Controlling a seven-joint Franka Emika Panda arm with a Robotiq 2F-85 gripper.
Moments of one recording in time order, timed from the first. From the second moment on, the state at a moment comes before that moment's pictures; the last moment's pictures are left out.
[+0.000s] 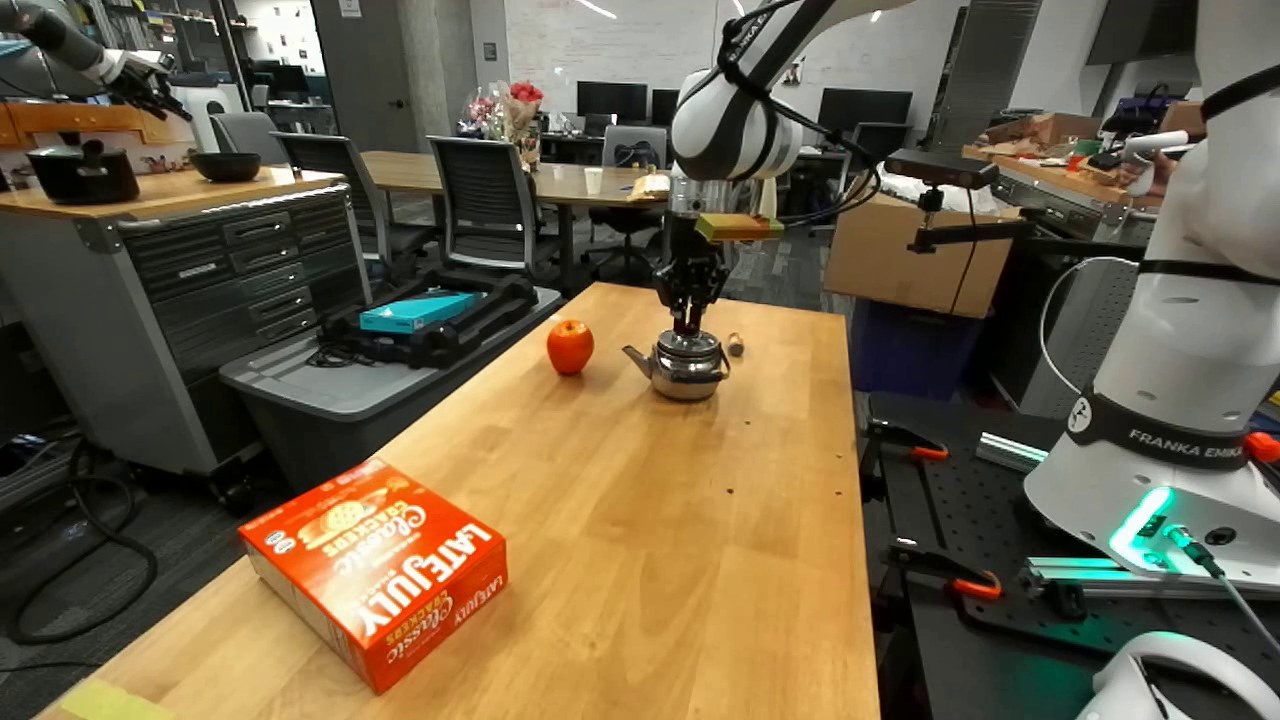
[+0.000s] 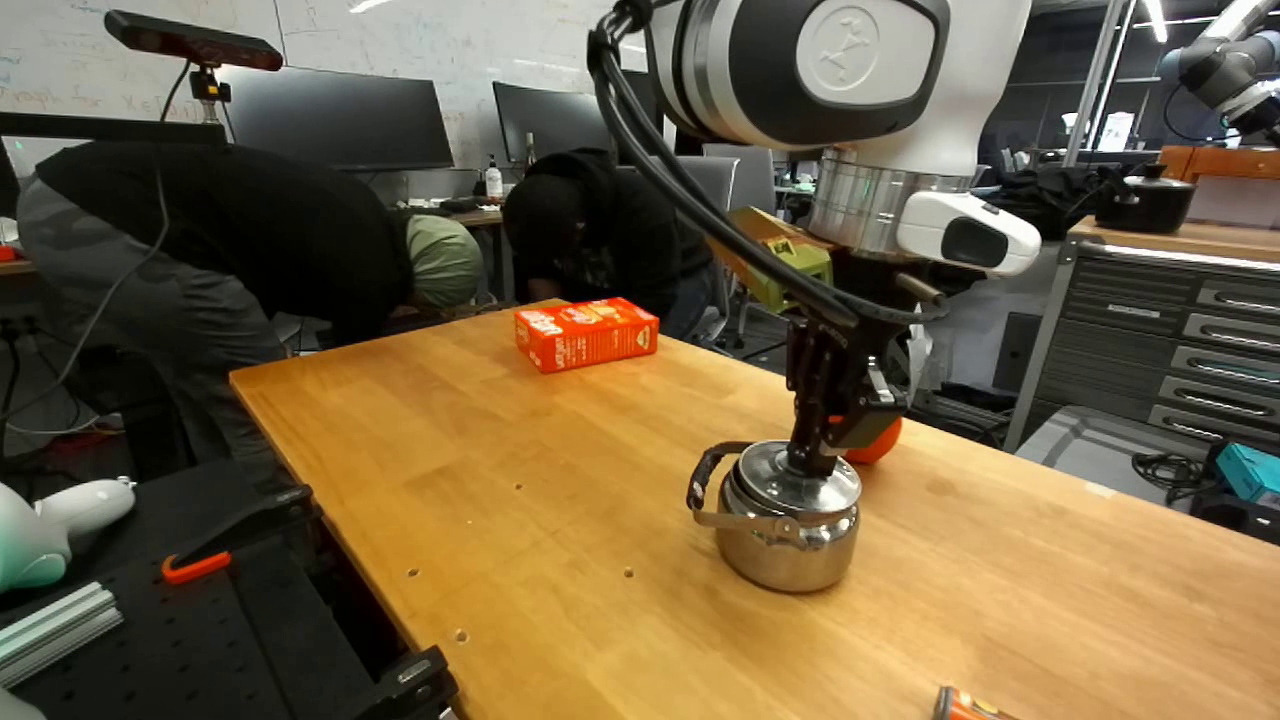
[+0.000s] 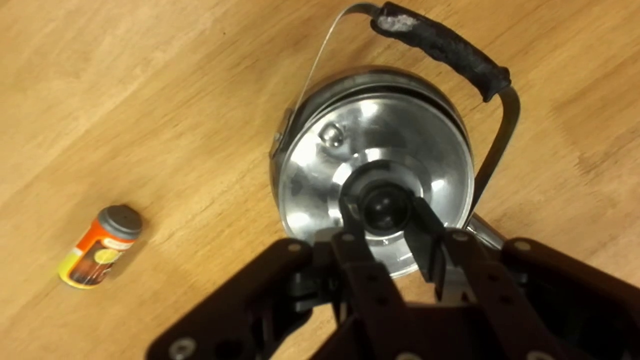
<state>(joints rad) -0.21 0.32 -0.14 -2.21 0.20 2.48 0.12</state>
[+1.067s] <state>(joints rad) -0.20 0.32 -0.14 -2.21 0.20 2.50 0.12</state>
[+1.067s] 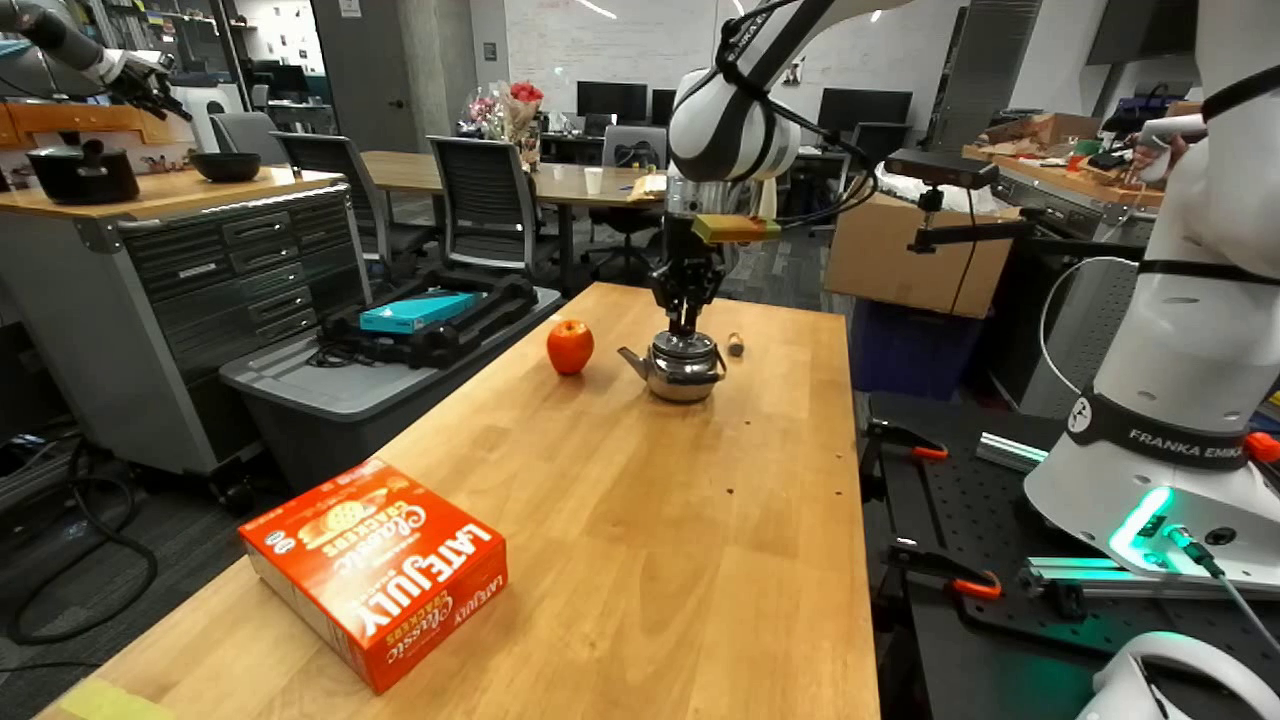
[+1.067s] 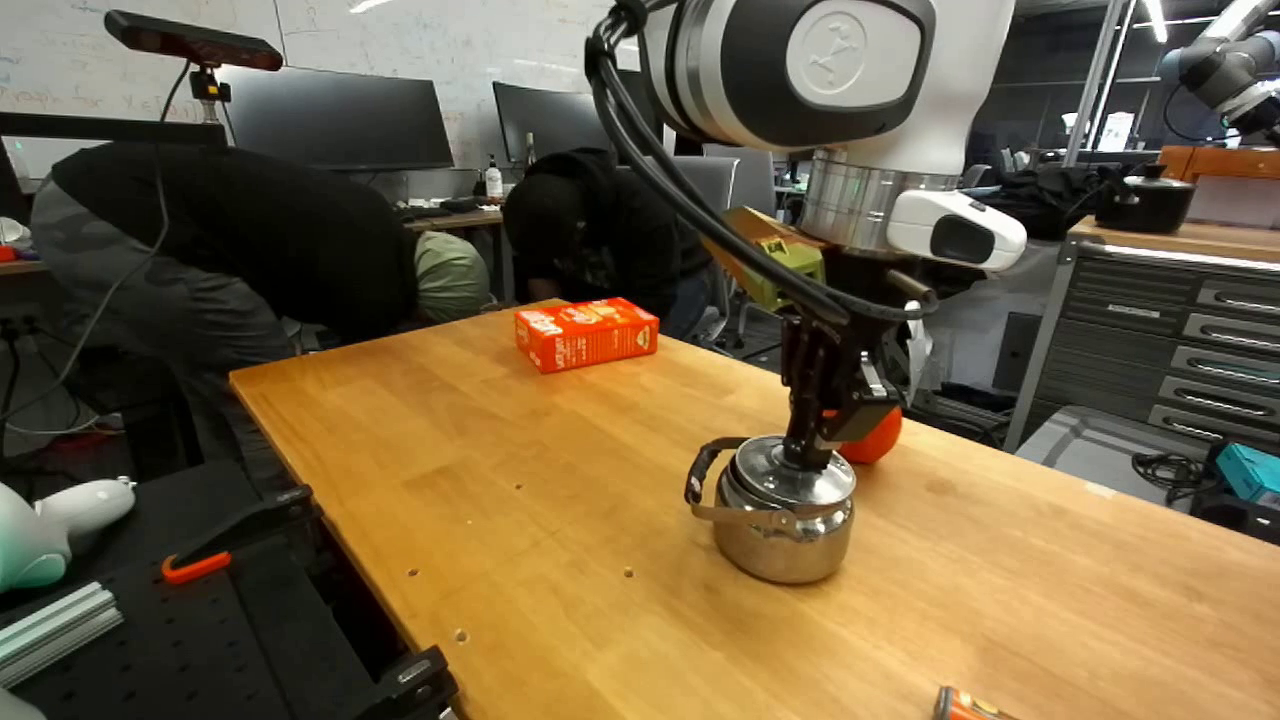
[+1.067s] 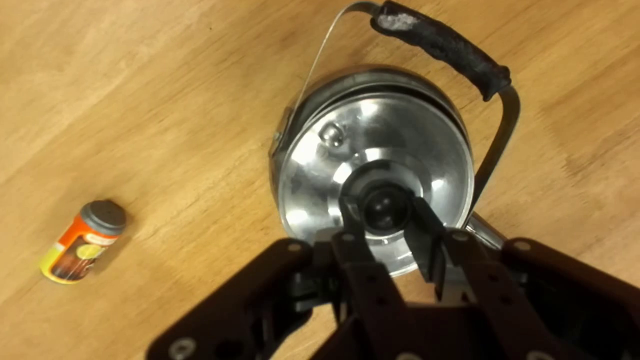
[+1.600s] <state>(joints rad) -0.20 0.32 -0.13 -2.22 0.20 2.51 0.11</state>
